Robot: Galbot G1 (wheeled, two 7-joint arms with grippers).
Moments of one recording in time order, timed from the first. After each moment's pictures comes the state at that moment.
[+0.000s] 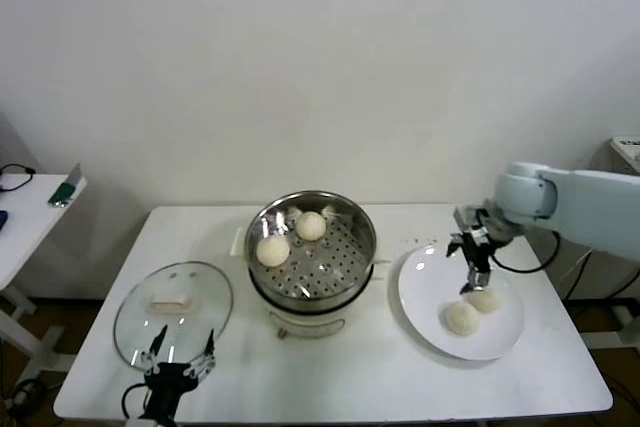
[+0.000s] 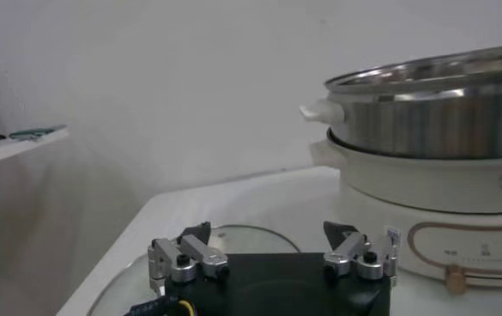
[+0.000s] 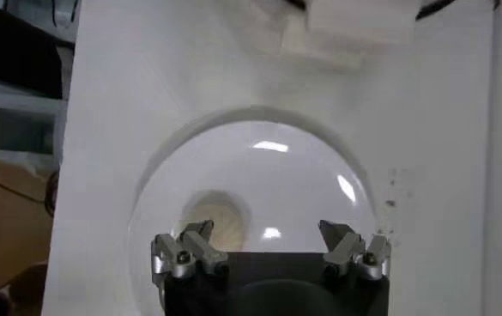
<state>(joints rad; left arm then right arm) 1.76 -1.48 -0.66 -2.00 0.03 -0.02 0.03 0.69 0.64 -1.71 1.52 0.46 -0.34 -0.87</state>
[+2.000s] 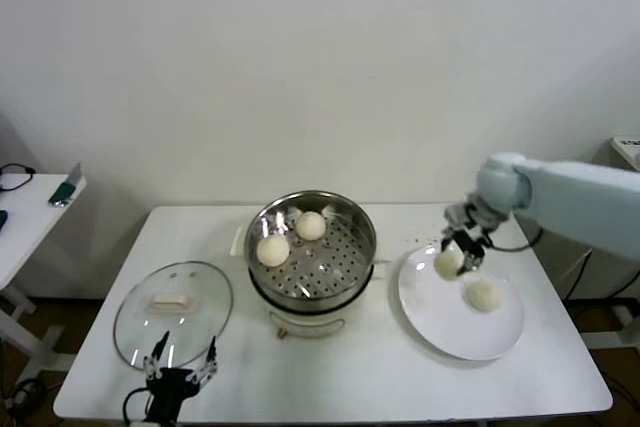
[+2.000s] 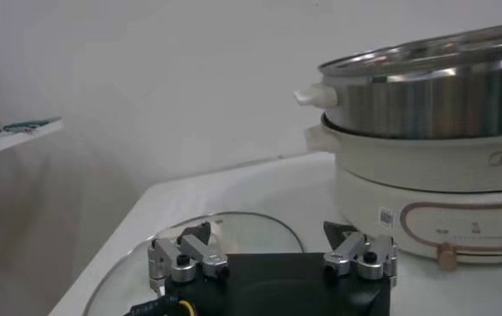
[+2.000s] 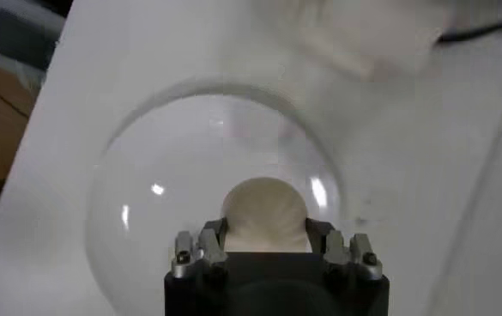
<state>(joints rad) 1.77 -1.49 -0.65 -2.00 0.06 0.00 0.04 0.74 0.81 -1.58 1.37 0.24 -0.04 -1.07</state>
